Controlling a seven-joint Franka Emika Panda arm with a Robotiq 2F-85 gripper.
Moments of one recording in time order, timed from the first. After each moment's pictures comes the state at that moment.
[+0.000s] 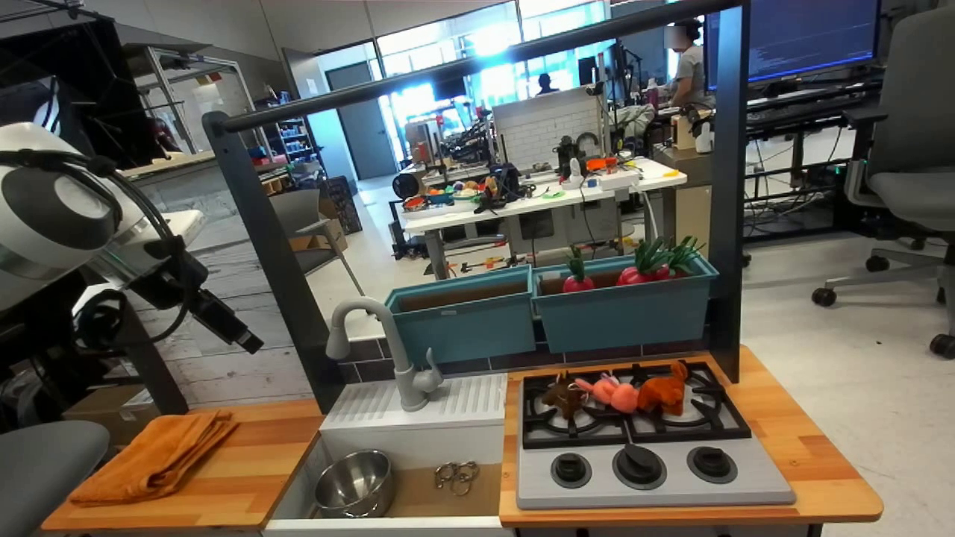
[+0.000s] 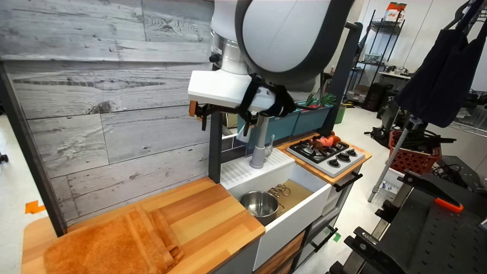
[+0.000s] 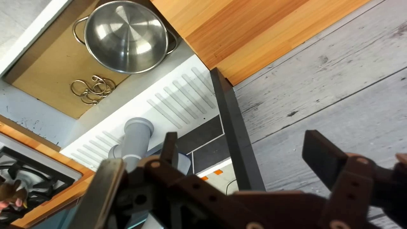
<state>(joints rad) 0.60 0.73 -0.36 -1.92 -0.17 2.88 1.12</state>
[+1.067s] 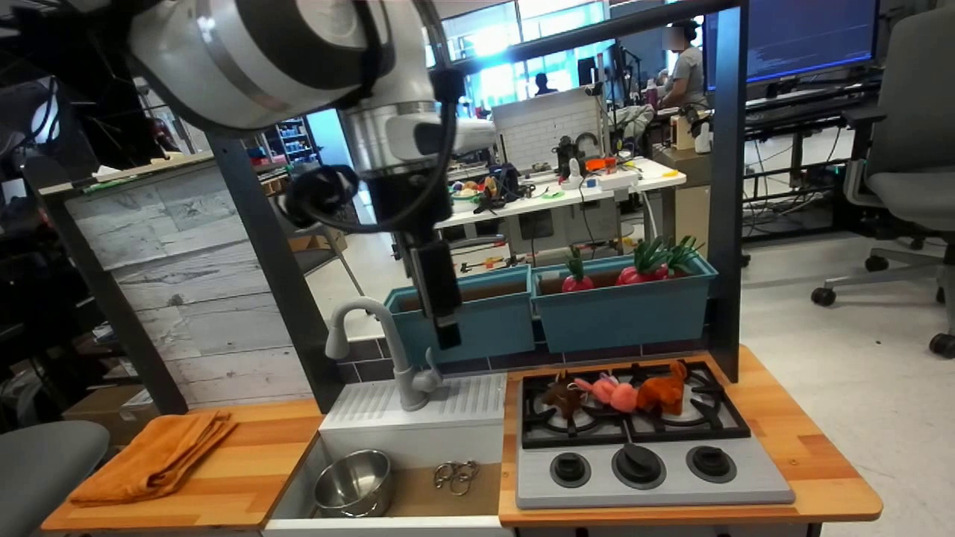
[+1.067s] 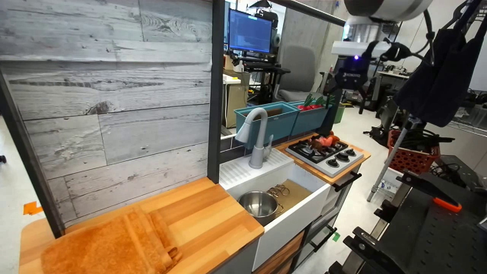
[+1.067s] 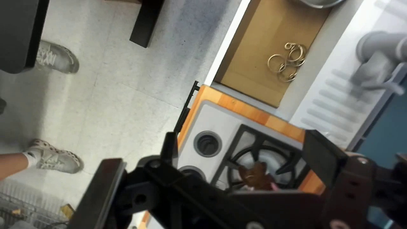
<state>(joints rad) -0.11 0.56 -0.23 -1.89 0.11 2.33 0.70</state>
